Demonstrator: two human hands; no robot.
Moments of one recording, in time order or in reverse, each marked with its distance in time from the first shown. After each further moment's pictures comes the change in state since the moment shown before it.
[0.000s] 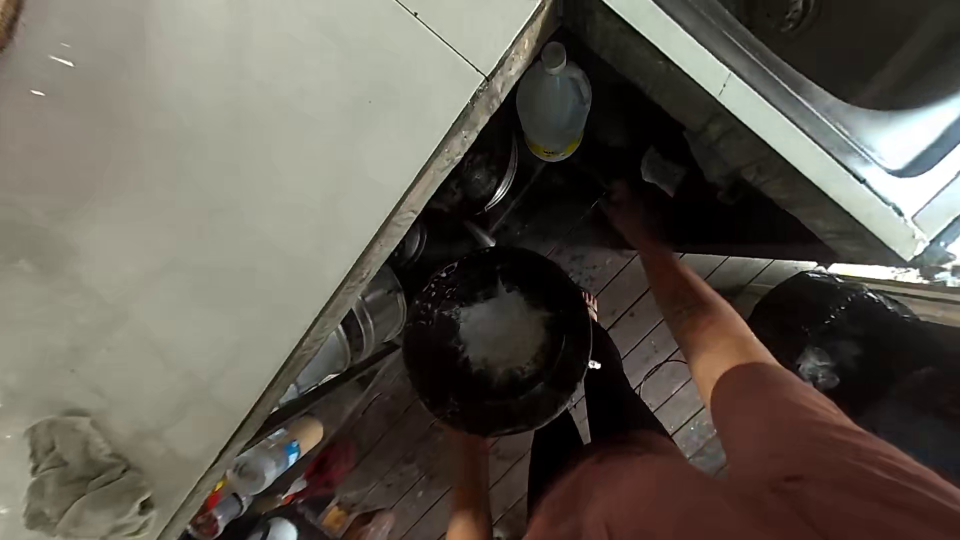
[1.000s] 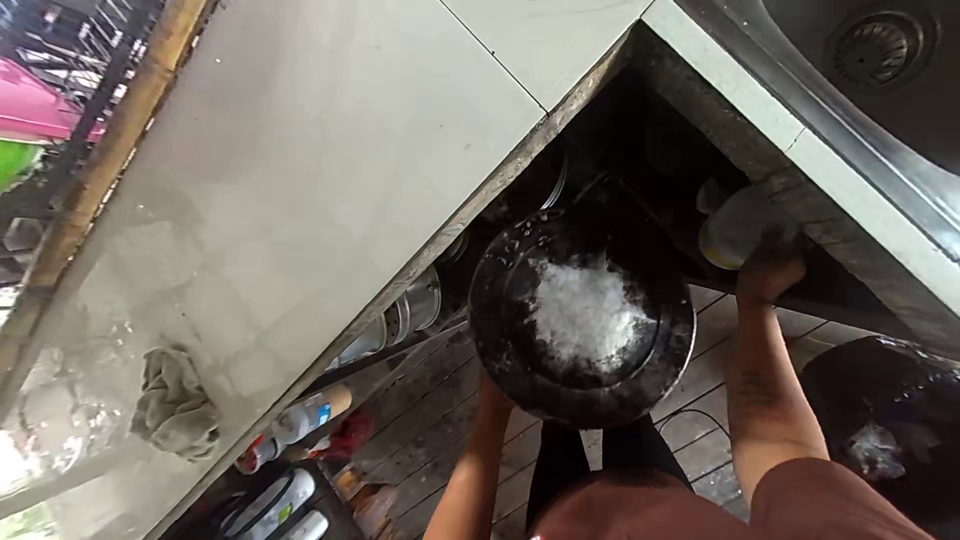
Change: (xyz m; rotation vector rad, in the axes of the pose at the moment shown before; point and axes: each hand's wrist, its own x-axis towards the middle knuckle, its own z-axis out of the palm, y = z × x) left_hand -0.020 0.057 0.100 0.240 -0.206 0.080; right_hand 0.037 0.131 -0.050 0.089 0.823 -0.019
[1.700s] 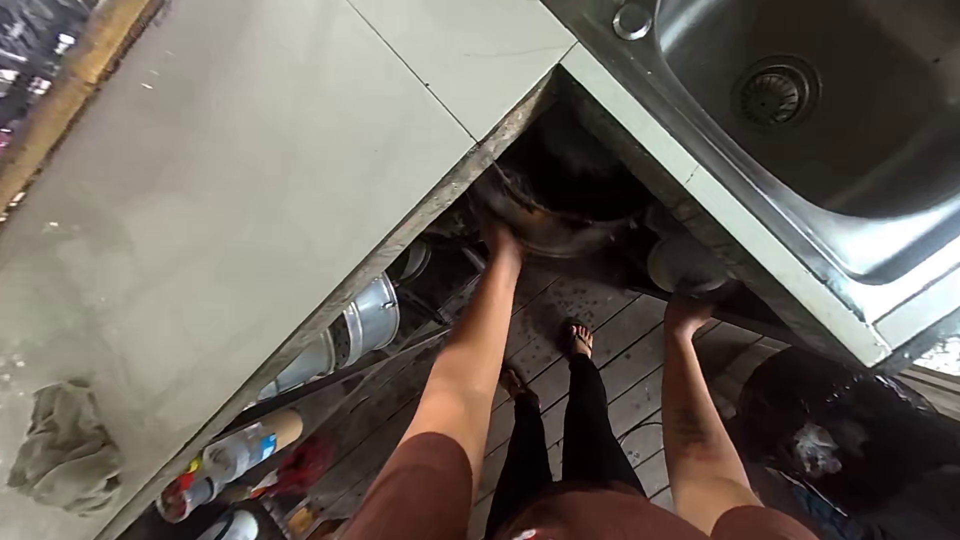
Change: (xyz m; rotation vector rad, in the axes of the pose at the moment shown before) left_hand 0.125 0.122 0.261 -0.197 0.038 0.219; right_hand -0.020 0.036 0.009 0.170 -0.038 0.235
